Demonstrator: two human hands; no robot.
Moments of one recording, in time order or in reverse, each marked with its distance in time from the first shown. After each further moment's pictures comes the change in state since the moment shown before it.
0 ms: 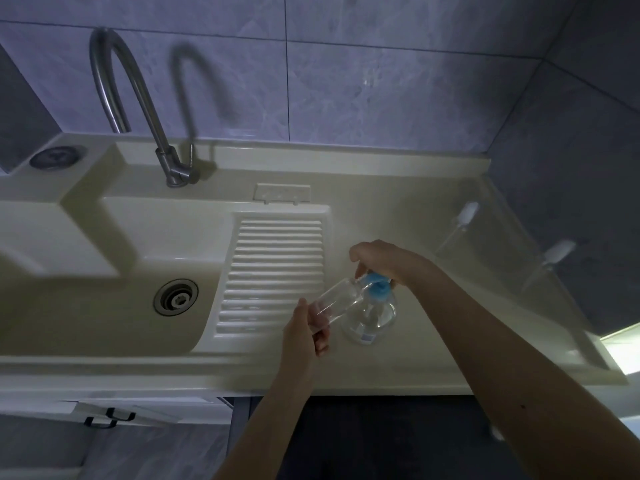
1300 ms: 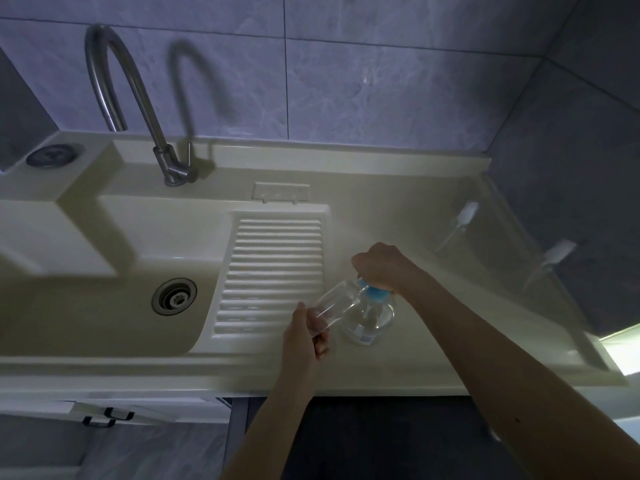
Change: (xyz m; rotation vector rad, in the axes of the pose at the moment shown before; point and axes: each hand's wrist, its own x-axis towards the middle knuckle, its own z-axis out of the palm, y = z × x) left_hand 0.004 -0.008 0.001 -0.034 0.031 -0.025; right_hand 0.004 0.009 0.008 -0.112 0.125 -0.048
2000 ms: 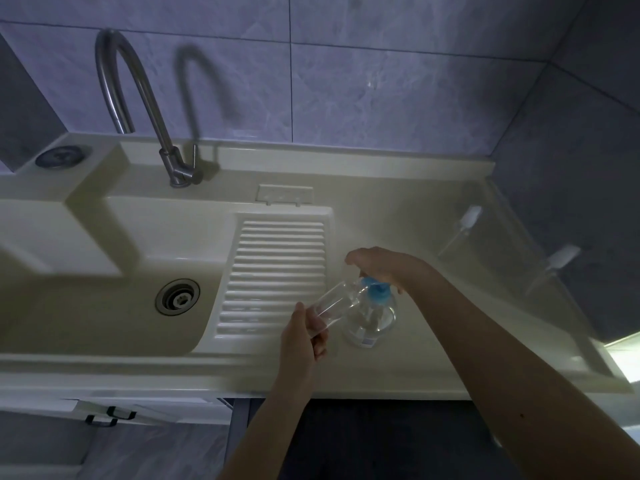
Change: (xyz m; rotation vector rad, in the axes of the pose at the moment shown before) left_hand -0.003 0.003 -0.004 0.057 -0.015 0.073; right_hand -0.012 -0.016 -0.011 0.074 -0.211 0.058
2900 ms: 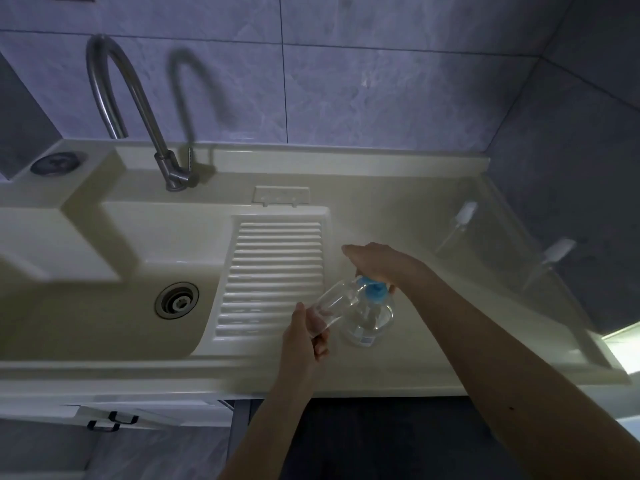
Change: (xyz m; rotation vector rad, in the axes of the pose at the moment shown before) left_hand 0.003 0.000 0.003 -0.028 -0.017 -0.041; right_hand 0.010 0.007 0.000 -0.060 0.121 -0.063
